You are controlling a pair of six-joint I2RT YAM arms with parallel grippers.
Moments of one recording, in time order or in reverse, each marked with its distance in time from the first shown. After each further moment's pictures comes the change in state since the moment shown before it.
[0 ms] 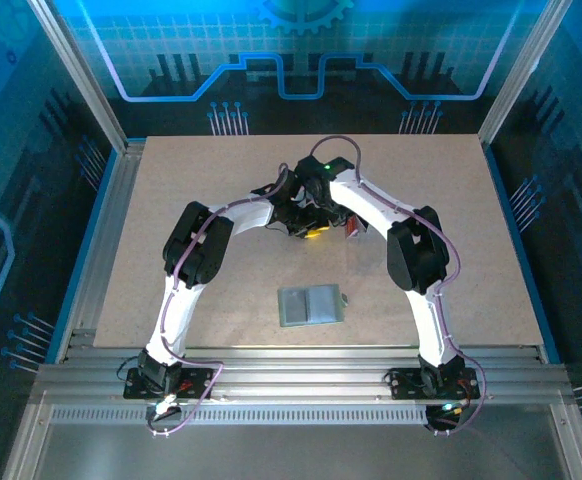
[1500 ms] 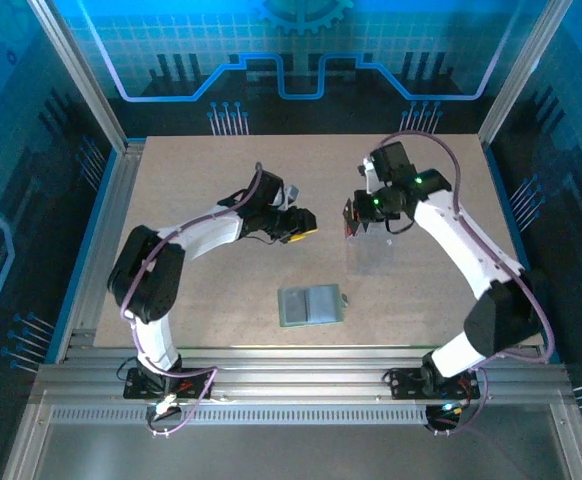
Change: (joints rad) left arm 0.001 -0.493 -0.410 0.049 0.000 0.018; right arm -0.204 -0.686 -0.537 0.338 -0.782 0.134
